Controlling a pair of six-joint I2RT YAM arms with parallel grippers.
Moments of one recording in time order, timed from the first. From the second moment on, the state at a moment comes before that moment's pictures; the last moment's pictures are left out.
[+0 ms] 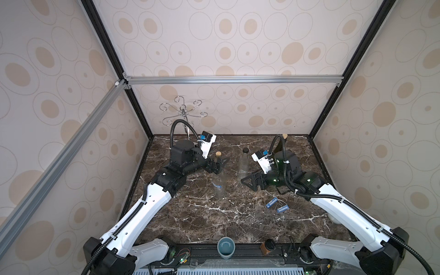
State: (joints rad) left arm -0.48 1.15 1.17 -0.34 0.35 -0.03; right arm 0.61 1.16 1.10 -0.58 -0.42 0.25
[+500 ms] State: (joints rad) left arm -0.35 1.20 1.17 -0.40 0.66 0.15; right arm 0.61 1.15 1.10 -0.61 -0.44 0.23
